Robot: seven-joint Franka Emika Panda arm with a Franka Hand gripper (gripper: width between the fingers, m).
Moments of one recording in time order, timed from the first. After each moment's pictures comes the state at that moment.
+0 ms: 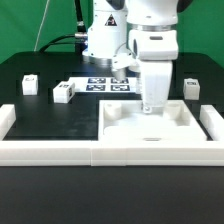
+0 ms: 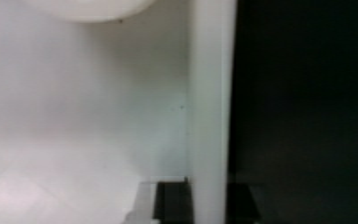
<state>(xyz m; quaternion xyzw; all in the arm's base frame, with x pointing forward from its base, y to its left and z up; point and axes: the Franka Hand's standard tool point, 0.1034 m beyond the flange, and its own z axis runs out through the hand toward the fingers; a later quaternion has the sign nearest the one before) 0.494 0.066 0.009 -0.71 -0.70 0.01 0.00</state>
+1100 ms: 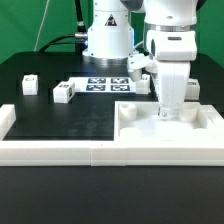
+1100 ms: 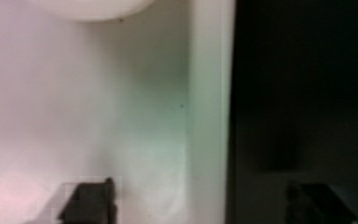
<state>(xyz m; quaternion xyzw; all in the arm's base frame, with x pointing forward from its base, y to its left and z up) 0.502 0.080 0.009 -0.72 -0.69 0.01 0.00</state>
